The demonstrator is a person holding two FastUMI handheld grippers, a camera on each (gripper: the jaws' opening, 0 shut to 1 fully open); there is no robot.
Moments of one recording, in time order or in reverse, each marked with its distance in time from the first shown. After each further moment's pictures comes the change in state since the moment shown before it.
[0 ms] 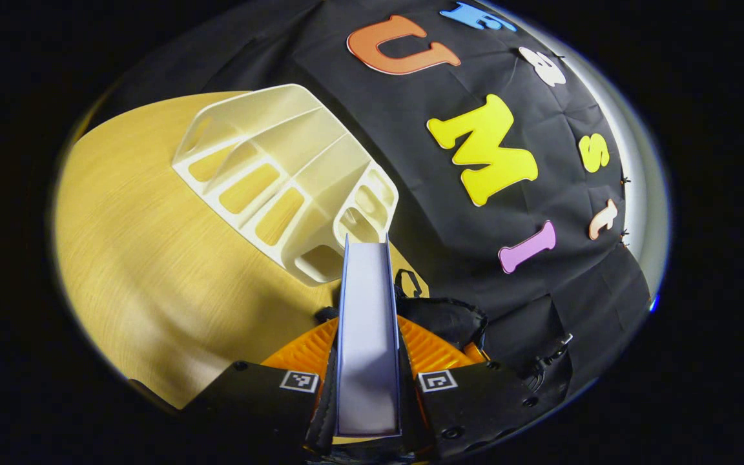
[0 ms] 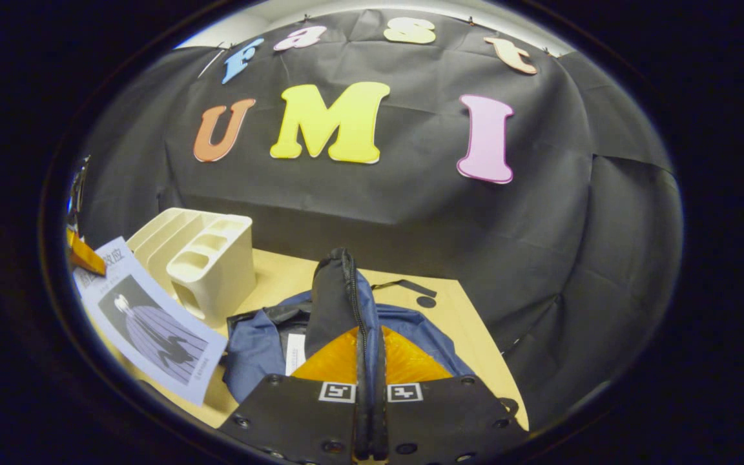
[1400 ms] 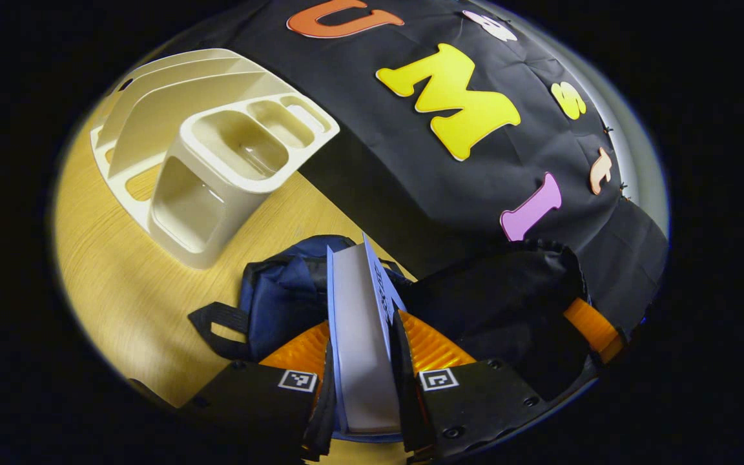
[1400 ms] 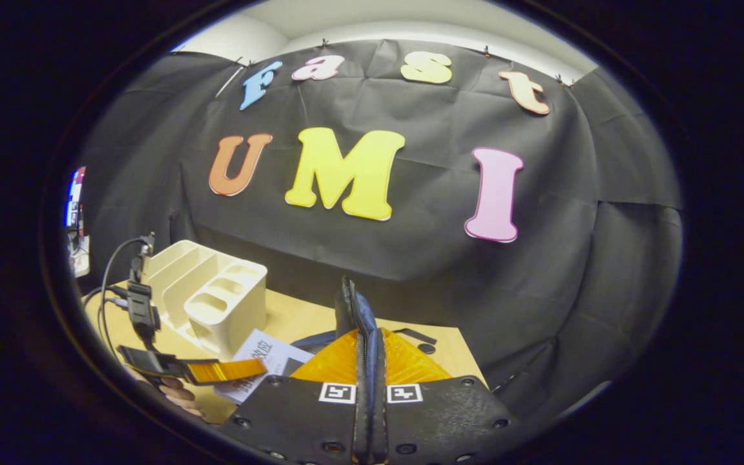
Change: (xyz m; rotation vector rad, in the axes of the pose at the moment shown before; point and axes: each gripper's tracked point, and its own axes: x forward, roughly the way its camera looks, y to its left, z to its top) left arm 0.191 -0.060 -0.104 0.170 -0.074 -0.061; right arm -0.016 0.020 0.072 -0.059 -0.177 0.035
